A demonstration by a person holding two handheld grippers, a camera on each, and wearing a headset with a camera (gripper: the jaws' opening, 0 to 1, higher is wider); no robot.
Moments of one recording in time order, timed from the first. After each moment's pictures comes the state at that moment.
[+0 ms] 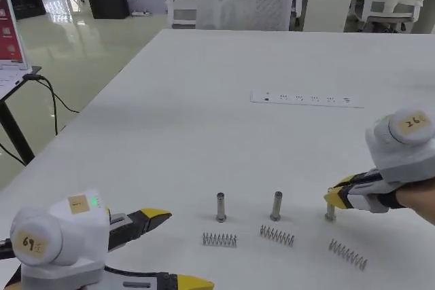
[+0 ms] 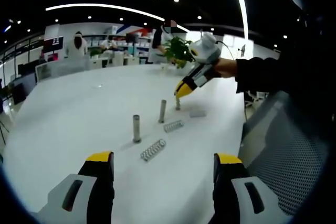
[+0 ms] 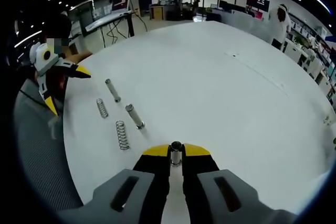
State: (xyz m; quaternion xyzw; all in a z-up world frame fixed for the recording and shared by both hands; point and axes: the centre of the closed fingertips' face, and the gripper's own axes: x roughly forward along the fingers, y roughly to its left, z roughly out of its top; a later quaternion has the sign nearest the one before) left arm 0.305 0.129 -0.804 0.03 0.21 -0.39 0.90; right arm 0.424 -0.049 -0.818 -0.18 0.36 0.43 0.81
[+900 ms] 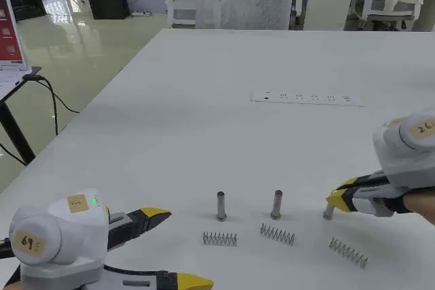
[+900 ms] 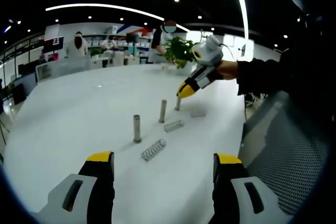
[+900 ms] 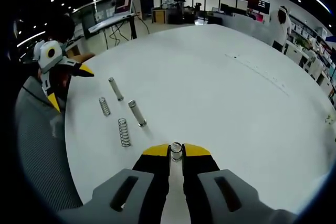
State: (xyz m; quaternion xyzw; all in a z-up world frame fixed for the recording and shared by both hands) left arm 0.305 0.129 -0.804 0.04 0.21 -0.39 0.90; right arm 0.418 -0.053 -0.820 -0.17 0.35 0.44 0.81
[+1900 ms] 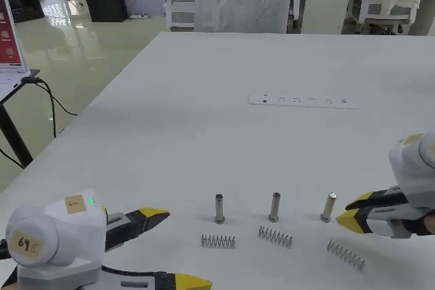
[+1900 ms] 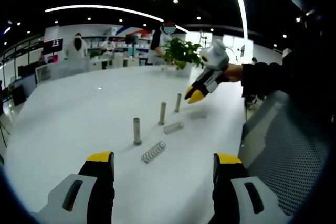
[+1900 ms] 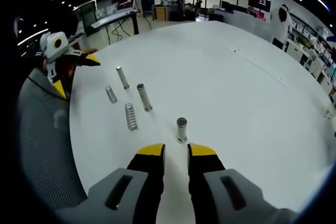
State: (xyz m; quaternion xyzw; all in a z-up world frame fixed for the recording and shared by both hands) left arm 0.305 0.129 -0.799 0.04 0.20 -0.39 0.90; right arm 0.392 -0.073 -0.825 -0.18 0.36 0.44 0.80
